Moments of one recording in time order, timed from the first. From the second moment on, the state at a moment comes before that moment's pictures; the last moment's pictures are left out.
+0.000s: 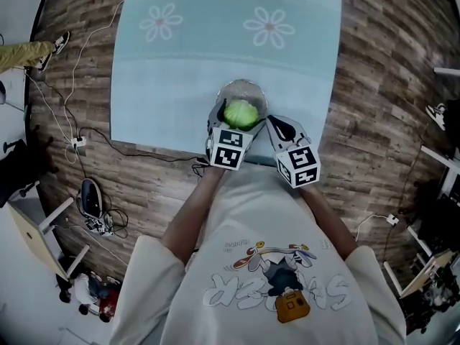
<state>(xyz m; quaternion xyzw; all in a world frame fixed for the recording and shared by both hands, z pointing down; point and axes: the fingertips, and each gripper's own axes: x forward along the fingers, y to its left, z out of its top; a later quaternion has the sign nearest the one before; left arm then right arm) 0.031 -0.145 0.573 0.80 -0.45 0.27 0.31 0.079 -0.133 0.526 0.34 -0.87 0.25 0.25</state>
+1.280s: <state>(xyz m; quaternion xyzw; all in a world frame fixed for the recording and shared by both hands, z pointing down) 0.018 -0.164 0.638 0.74 -0.47 0.36 0.33 0.091 -0.130 0.565 0.35 -0.85 0.28 0.29</state>
